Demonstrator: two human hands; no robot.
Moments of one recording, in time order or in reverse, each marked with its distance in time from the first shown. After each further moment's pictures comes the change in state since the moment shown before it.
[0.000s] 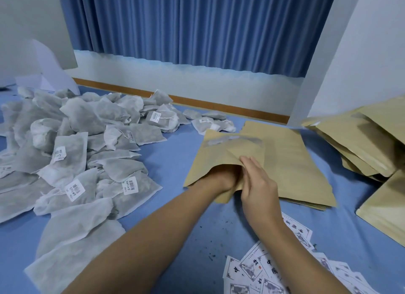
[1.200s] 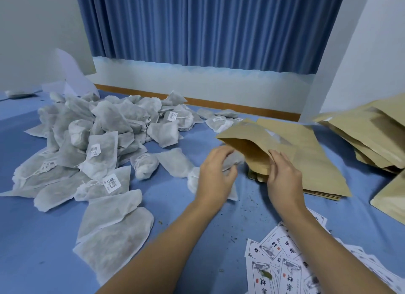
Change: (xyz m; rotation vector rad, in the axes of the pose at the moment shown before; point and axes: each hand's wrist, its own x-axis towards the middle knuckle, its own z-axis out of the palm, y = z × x) left_hand -0.089 -0.009 -0.011 -0.468 0.756 -0.093; right_hand 0.008 0.008 -0.011 -0.112 -0.008 0.130
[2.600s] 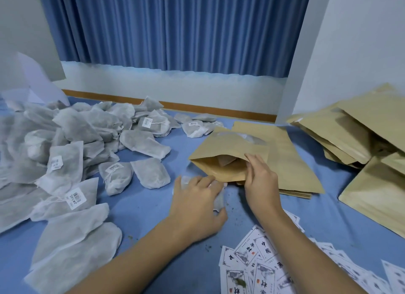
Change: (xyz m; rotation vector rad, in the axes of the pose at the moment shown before) left_hand -0.029 0.023 -0.010 0.703 -0.625 0.076; right_hand 0.000 0.007 -0.005 0.043 0.019 0.006
